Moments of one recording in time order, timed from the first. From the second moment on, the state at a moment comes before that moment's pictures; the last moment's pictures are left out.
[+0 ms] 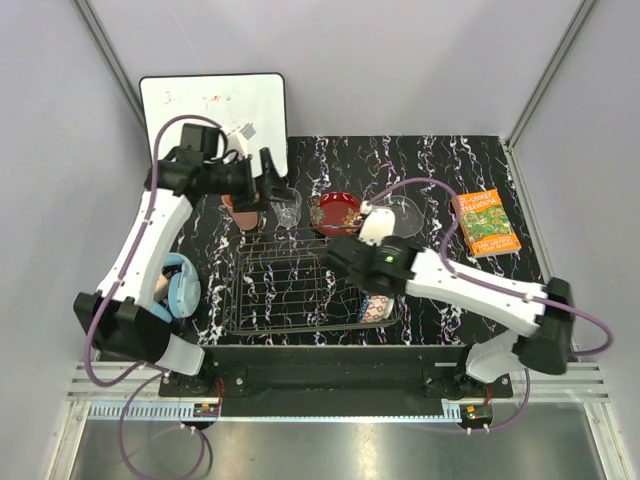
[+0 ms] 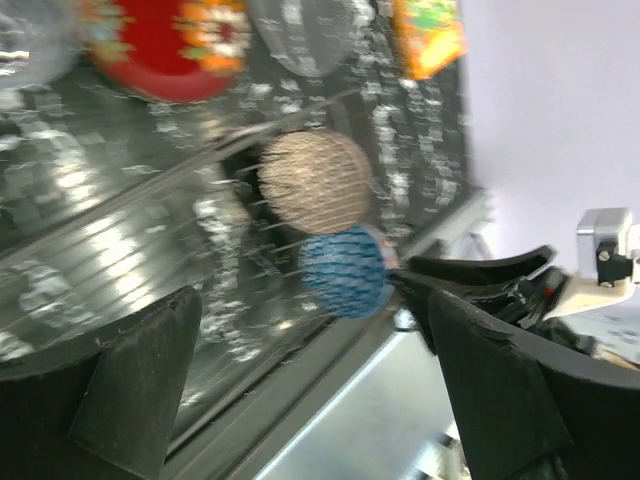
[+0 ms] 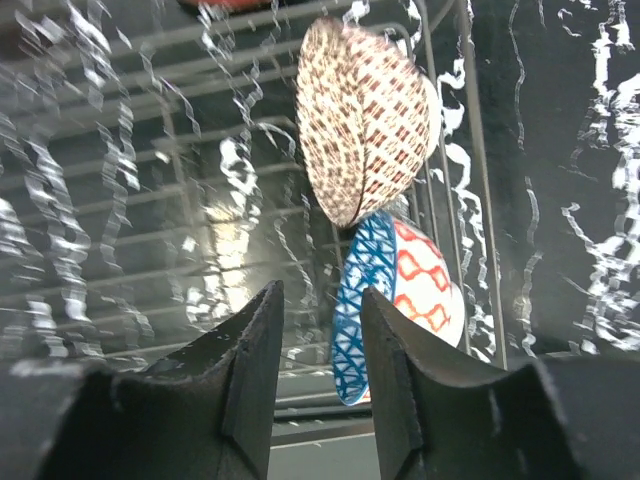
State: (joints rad) left arm -0.24 1.48 1.58 -0.90 0.68 -0.45; right arm 1.12 1.42 1.33 -1.06 0.67 1.13
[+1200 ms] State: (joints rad) left arm -0.17 1.41 1.38 -1.13 0.53 -0.05; right arm 1.23 1.66 1.40 -1.30 0.63 1.14
